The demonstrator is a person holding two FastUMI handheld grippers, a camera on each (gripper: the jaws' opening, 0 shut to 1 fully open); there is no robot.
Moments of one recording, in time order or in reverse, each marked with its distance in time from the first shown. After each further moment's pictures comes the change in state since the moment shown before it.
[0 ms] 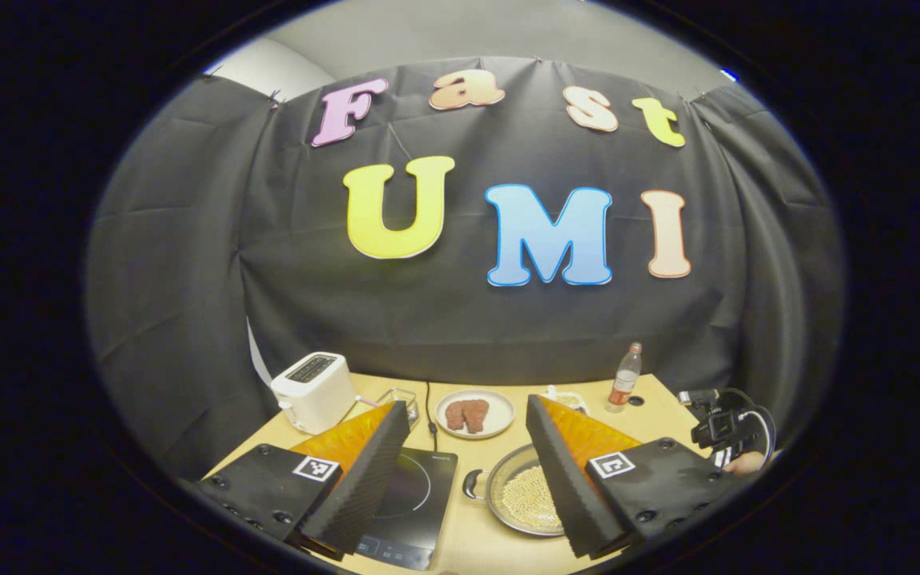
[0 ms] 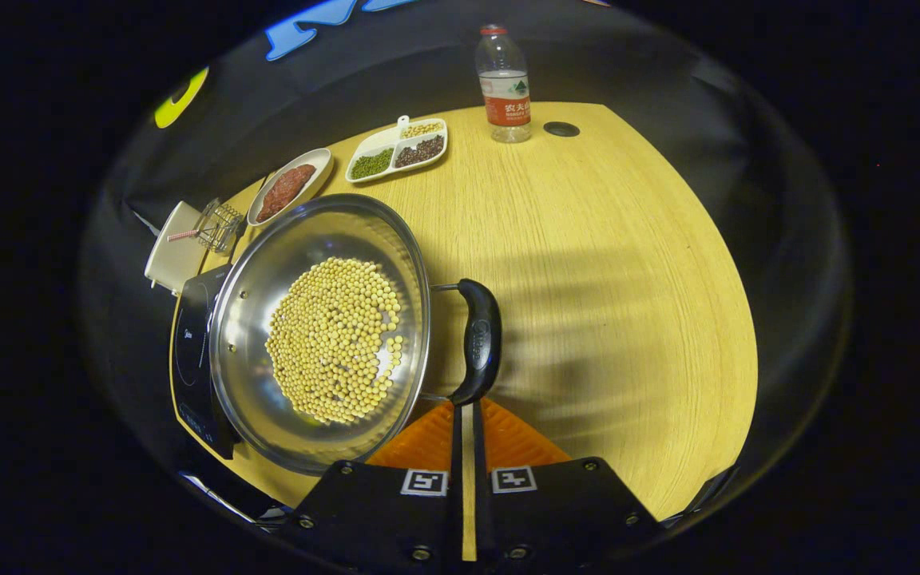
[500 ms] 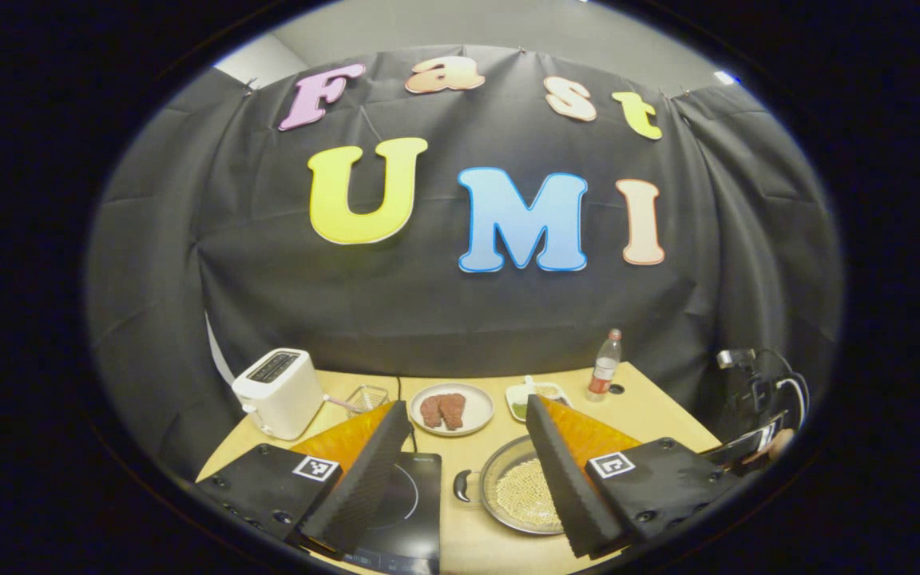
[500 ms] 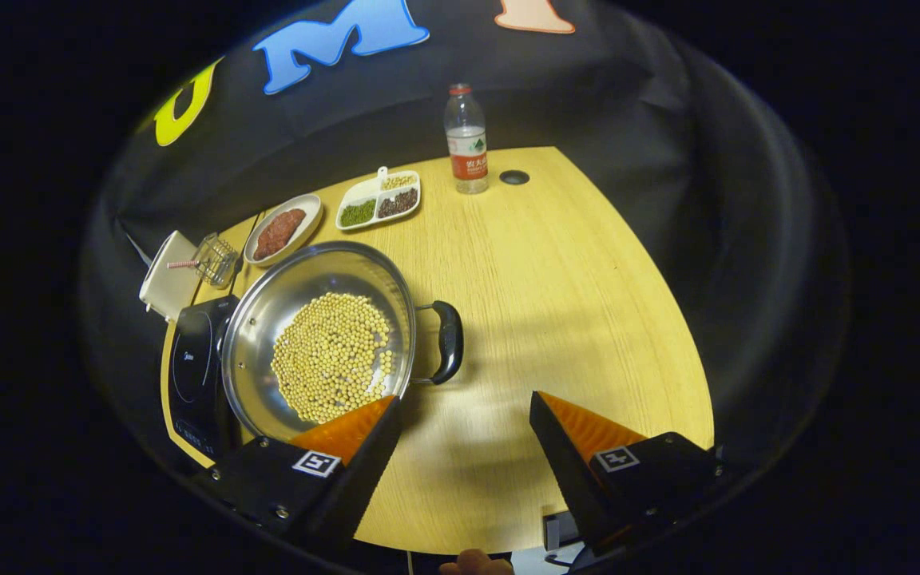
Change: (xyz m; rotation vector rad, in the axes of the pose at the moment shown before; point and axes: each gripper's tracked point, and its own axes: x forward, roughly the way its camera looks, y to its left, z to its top) left arm 0.040 -0.004 -0.026 0.021 0.038 -0.163; right arm -0.070 -0.010 0.006 0.062 -0.217 -0.096
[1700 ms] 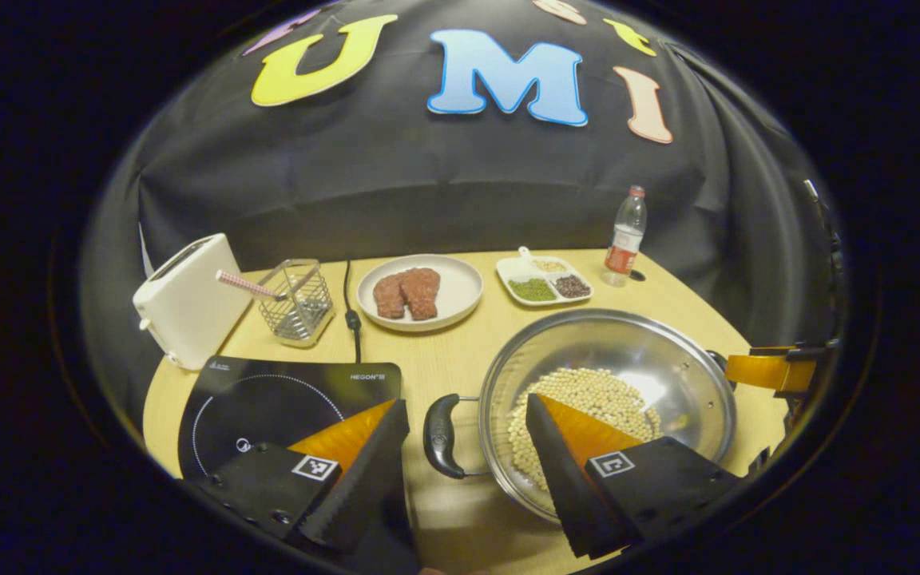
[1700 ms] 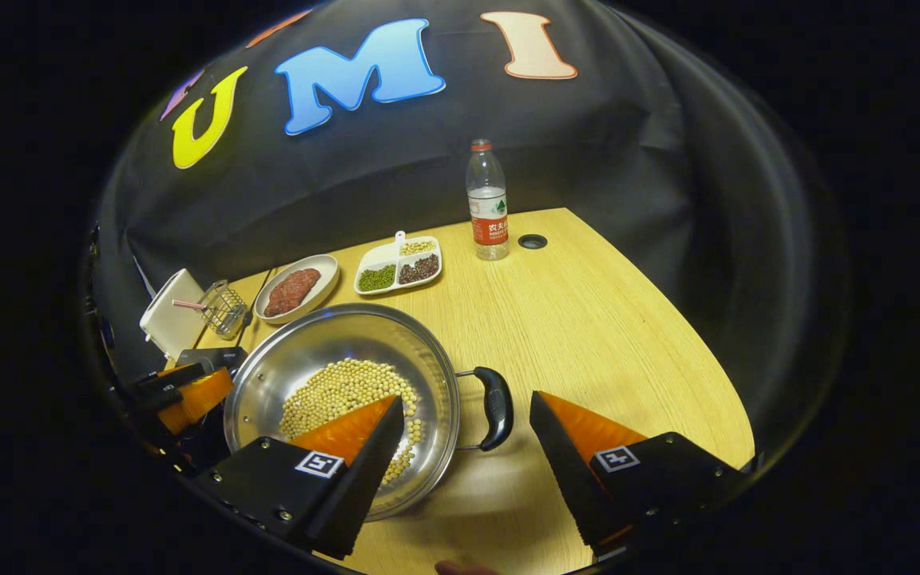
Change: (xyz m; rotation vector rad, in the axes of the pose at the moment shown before) left arm 0.158 -0.004 -0.240 0.015 0.359 -0.079; right arm 0.066 0.035 0.025 -0.006 -0.241 0.033
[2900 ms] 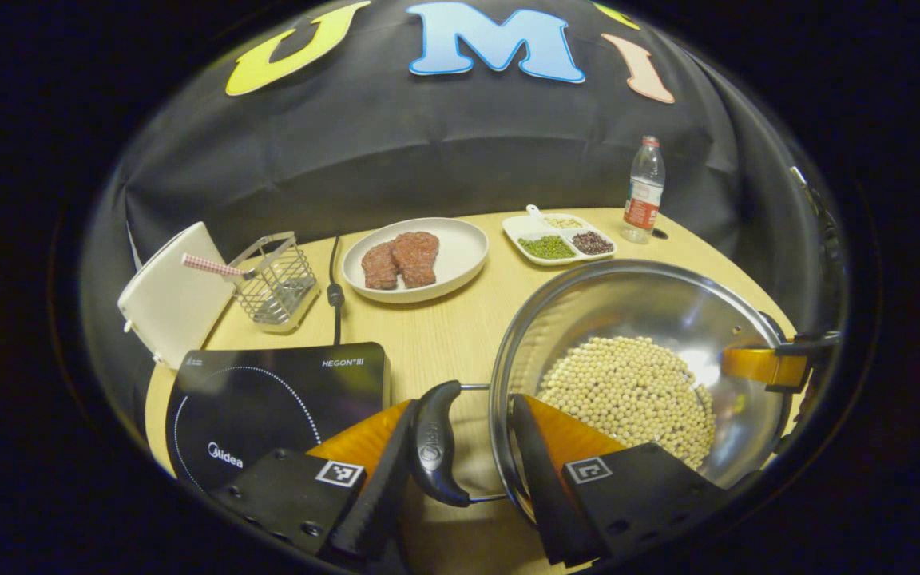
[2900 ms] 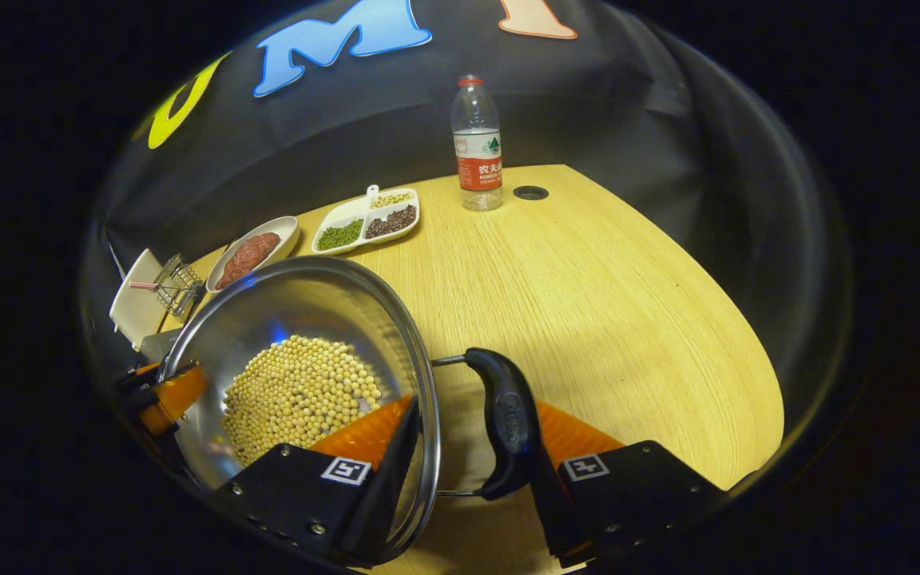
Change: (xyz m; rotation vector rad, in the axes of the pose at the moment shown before) left arm 0.044 0.001 -0.026 0.075 0.076 0.029; right arm 0.063 -0.010 -0.039 0.016 0.109 -0.055
